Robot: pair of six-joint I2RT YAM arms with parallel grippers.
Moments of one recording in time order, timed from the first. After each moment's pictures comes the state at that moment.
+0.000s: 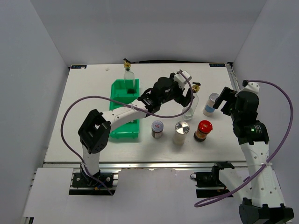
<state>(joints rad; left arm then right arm) -0.87 1.90 1.52 0.22 0.11 -0.01 0.09 0.80 1.02 -0.65 0.19 0.31</state>
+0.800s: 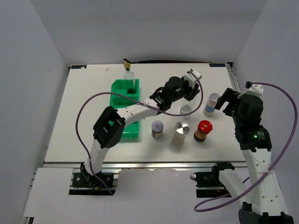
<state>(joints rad) -0.91 2.12 1.74 0.28 0.06 0.02 0.09 0.73 1.02 -0.64 0.19 0.29</state>
